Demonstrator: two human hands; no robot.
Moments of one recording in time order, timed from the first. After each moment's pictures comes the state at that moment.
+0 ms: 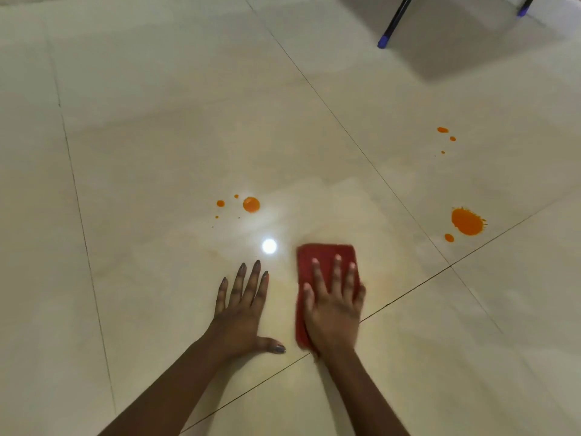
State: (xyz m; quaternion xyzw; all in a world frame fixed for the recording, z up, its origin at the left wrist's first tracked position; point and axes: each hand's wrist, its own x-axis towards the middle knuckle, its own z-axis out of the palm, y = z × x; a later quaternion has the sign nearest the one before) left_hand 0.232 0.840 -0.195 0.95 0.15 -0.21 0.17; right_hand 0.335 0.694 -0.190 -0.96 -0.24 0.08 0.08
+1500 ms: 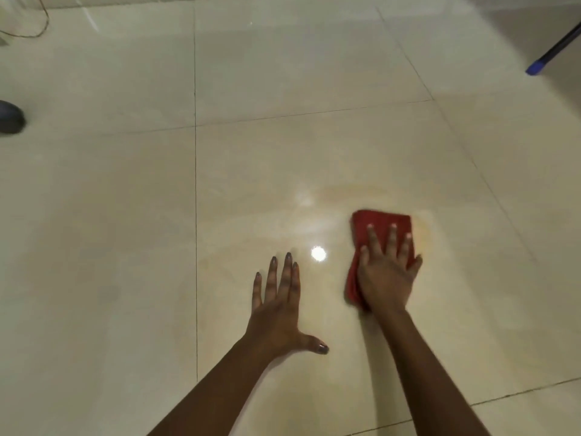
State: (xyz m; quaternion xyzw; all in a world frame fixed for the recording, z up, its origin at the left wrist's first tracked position) left_hand 0.205 0.912 -0.190 0.91 0.32 -0.17 0.21; right_hand 0.387 0.842 -0.194 -0.96 -0.27 0.08 0.07
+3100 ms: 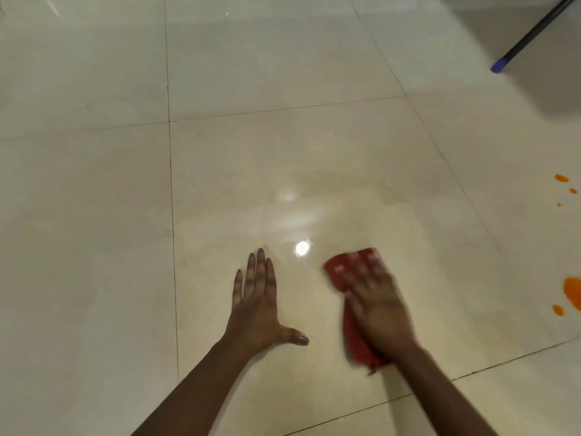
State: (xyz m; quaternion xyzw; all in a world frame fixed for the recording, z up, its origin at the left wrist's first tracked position) left_hand 0.206 0.910 -0.183 0.90 0.34 -0.15 0.22; right_hand 0.381 0.758 -0.190 -0.85 -0.52 0.08 0.07
